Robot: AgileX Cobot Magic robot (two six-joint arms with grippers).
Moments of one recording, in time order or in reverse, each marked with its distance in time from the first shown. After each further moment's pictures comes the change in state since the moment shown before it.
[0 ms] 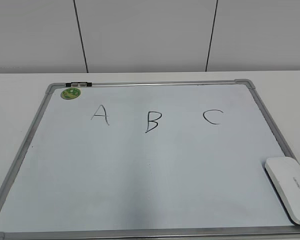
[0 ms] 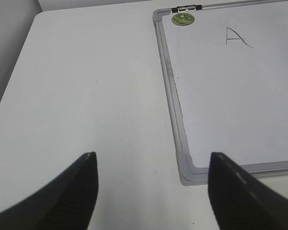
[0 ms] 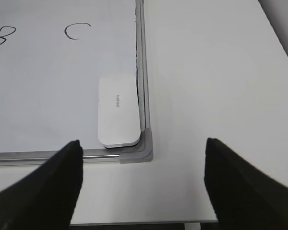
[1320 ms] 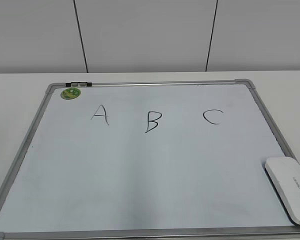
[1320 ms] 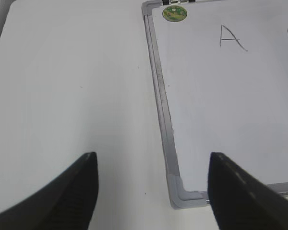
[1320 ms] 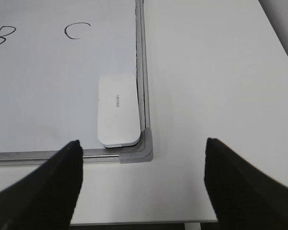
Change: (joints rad) left arm 0.000 0.385 -0.108 -0.037 -0.151 0.000; right arm 0.000 0.000 0.000 0.000 0.002 0.000
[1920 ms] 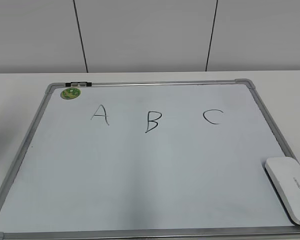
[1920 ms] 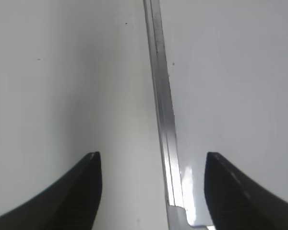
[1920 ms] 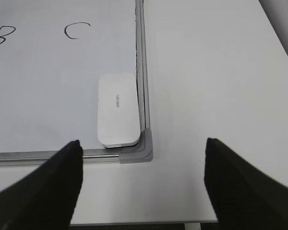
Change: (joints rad) left arm 0.000 0.877 -0.264 -0.021 -0.152 0.000; right arm 0.000 0.000 0.000 0.000 0.000 0.000
